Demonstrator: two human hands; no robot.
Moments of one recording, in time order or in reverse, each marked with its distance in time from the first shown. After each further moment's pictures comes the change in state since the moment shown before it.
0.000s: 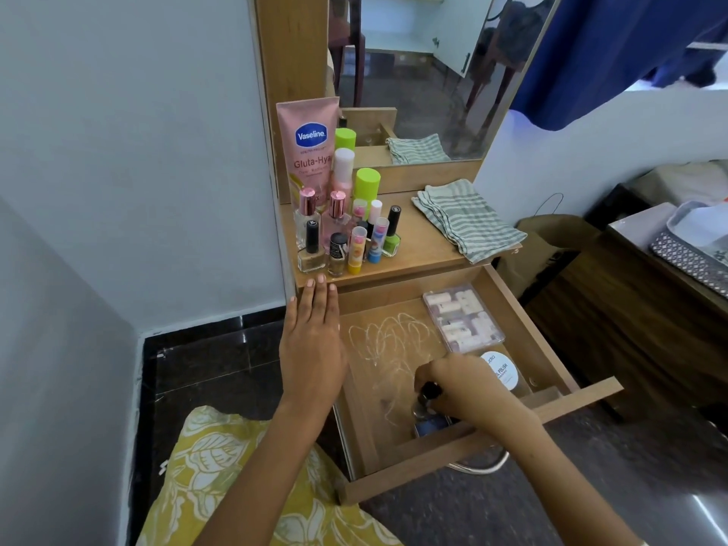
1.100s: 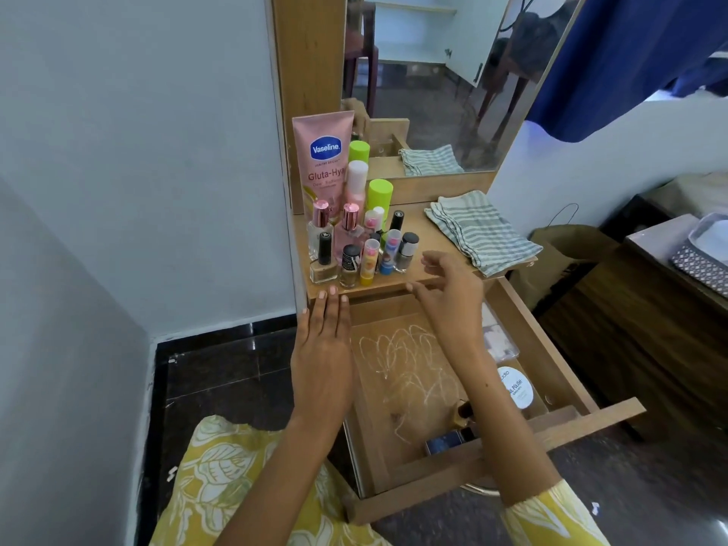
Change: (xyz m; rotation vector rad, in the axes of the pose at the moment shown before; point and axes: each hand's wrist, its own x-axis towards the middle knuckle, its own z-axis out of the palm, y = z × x) left_hand 0.001 0.002 0.001 -0.044 -0.011 -0.014; right_hand 0.067 -0.016 -0.063 0.838 0.884 0.247
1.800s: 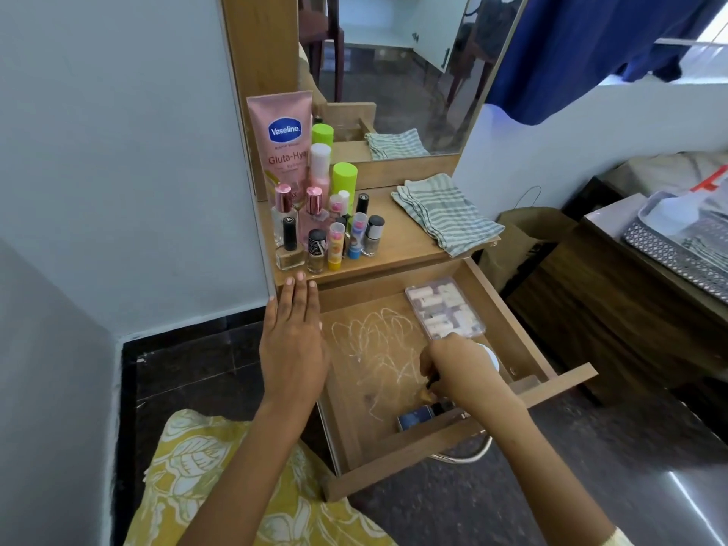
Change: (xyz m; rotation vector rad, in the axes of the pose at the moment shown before) left_hand -0.002 0.002 -0.007 0.007 0.016 0.012; right_hand -0.064 0.035 -0.054 -0.873 -0.817 0.003
